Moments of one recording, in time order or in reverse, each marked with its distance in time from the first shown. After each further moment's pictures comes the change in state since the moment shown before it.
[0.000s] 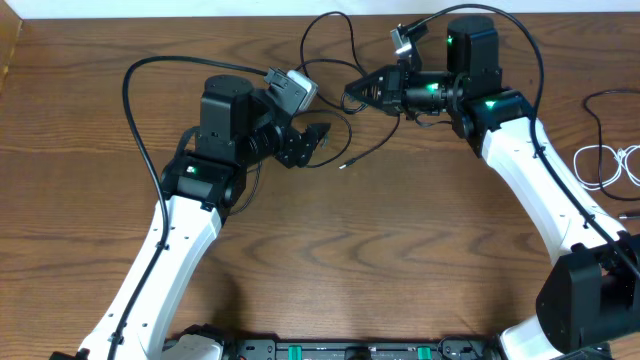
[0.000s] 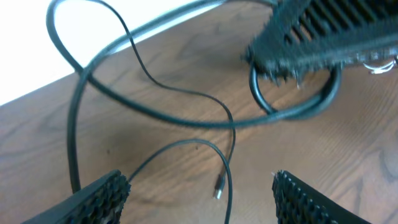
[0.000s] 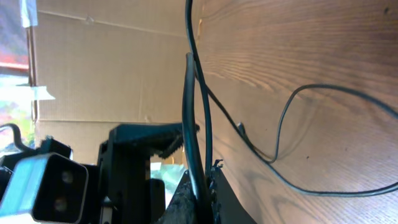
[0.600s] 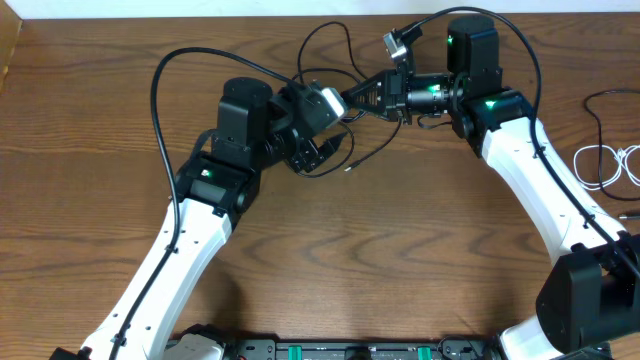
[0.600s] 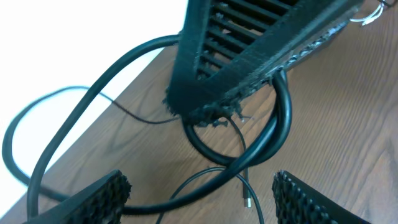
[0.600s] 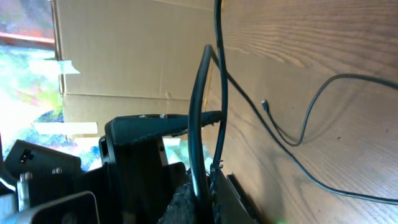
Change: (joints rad) left arm -0.080 0.000 0.000 0.040 -0.001 0.309; right arm 0.000 0.000 0.000 0.009 -0.140 0.026
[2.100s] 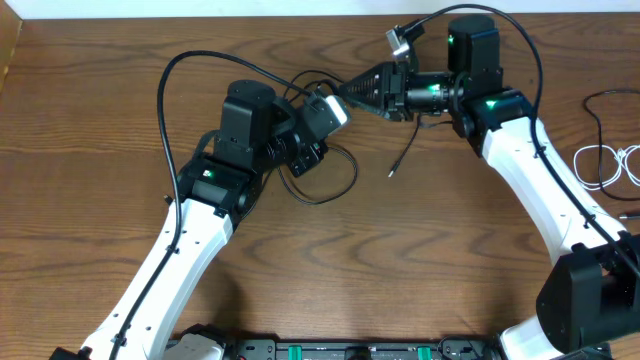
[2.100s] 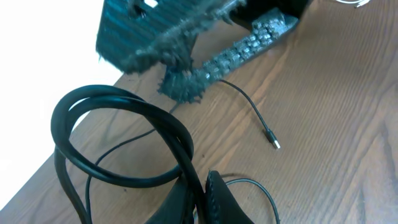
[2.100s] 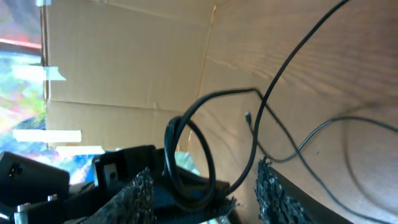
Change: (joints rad) left arm -0.008 0.000 0.000 -0.052 -0.006 0.045; right arm -0.006 0.000 0.000 0.001 0.073 -0.056
